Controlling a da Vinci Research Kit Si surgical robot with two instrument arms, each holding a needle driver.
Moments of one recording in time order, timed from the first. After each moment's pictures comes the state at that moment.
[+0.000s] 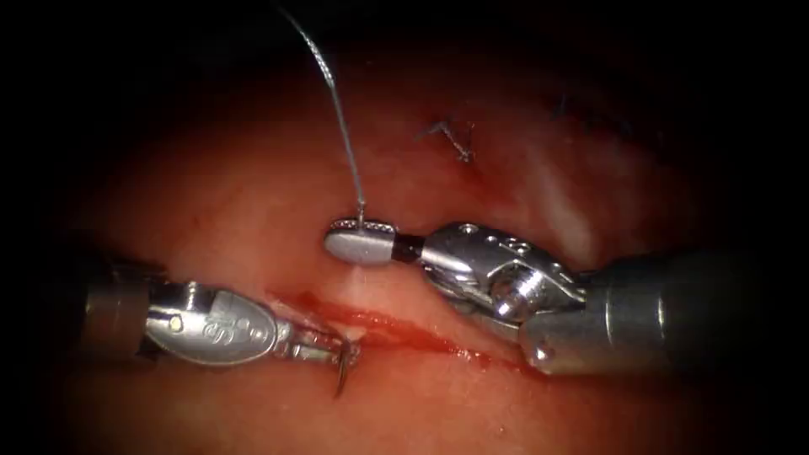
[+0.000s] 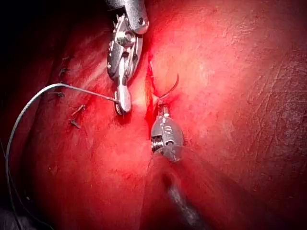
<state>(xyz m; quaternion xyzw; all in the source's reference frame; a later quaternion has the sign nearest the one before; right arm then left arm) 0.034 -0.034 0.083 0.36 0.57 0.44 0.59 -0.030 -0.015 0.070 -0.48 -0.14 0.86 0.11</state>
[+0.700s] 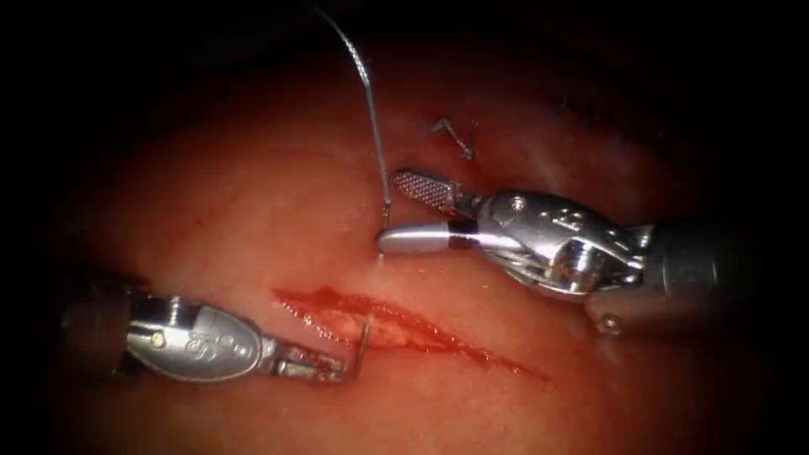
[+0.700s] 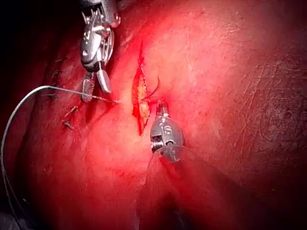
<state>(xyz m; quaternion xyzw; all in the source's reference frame) 0.028 -0.028 0.084 0.17 0.62 0.33 0.70 -0.030 -0.017 0.068 -0.49 -0.13 0.86 0.08</state>
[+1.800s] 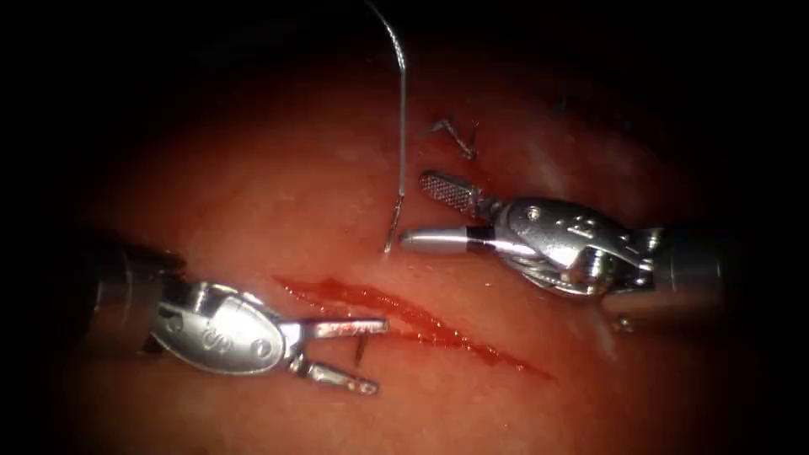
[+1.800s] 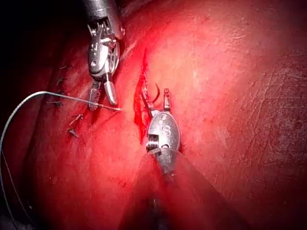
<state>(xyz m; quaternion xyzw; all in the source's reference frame) 0.027 -0.030 0.086 0.13 0.62 0.31 0.71 -0.032 -0.015 0.067 -0.61 -0.05 0.79 0.05</state>
